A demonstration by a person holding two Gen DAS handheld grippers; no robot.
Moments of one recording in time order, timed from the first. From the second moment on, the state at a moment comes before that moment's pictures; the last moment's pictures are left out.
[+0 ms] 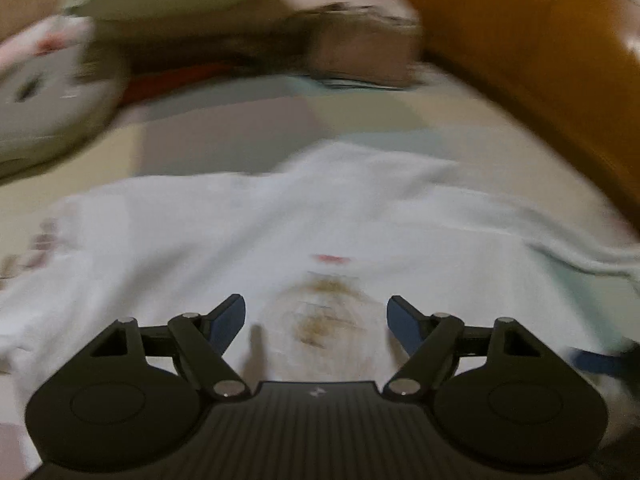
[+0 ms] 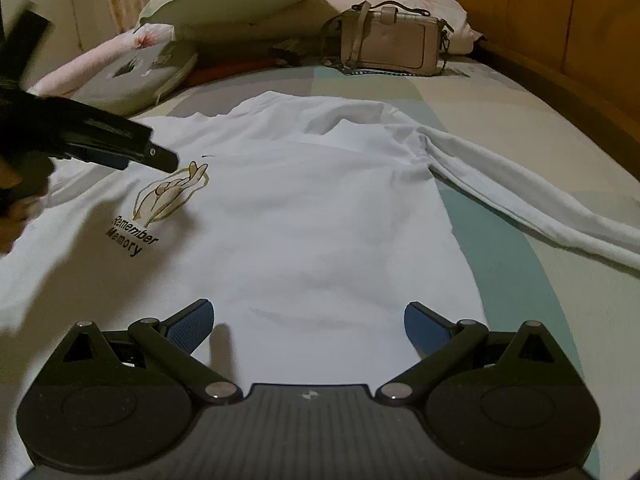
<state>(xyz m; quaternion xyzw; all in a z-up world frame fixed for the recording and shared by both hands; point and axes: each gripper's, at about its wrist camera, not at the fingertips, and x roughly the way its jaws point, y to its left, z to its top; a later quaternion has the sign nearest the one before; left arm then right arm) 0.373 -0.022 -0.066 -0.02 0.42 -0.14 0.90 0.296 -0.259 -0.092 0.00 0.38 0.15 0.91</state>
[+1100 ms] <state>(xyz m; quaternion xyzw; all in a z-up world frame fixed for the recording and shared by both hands) 0.306 0.063 -0.079 0.04 0.41 -0.12 0.90 0.282 -0.257 -0.078 0.00 0.28 0.16 0.95</state>
